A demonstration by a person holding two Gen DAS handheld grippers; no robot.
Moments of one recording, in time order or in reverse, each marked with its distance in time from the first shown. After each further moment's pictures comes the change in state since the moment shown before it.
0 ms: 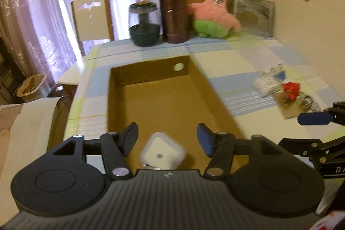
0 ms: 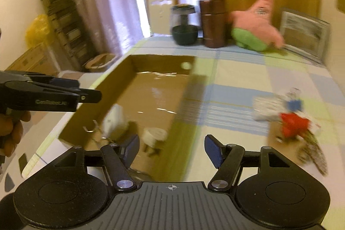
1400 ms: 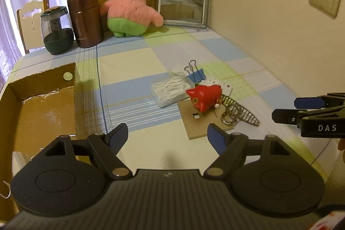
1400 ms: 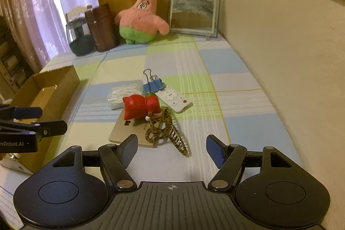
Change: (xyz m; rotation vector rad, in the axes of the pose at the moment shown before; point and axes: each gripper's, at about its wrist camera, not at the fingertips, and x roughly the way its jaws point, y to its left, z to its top) left arm 0.069 -0.200 0.014 0.073 0.017 -0.181; right arm -0.064 -0.202 -0.037 0.185 -0.017 -0.270
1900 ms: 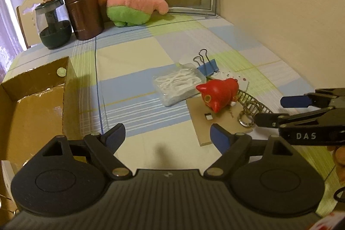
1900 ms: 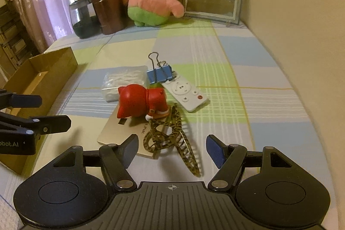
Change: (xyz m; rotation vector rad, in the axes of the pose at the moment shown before) left arm 0.050 0.000 0.006 0.007 0.052 0.041; right arm 0.077 -0.004 0.004 -0.059 0.058 0.064
